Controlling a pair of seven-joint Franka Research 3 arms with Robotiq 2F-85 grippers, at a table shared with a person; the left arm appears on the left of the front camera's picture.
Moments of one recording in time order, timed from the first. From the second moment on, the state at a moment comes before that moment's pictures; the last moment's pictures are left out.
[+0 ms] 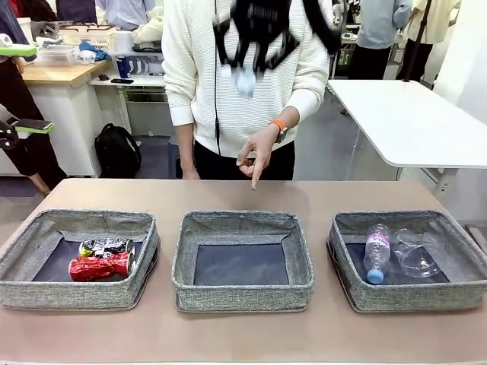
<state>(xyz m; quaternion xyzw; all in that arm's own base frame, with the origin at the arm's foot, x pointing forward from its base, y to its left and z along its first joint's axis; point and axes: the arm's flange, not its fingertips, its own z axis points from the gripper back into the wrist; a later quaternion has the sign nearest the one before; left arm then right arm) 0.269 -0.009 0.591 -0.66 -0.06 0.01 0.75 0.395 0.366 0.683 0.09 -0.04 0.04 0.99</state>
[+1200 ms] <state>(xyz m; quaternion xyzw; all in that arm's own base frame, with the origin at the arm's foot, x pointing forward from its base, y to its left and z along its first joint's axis) 0.269 -0.009 0.591 -0.66 -0.06 0.01 0.75 0.364 0.377 0.463 0.11 0.00 0.13 0.98</state>
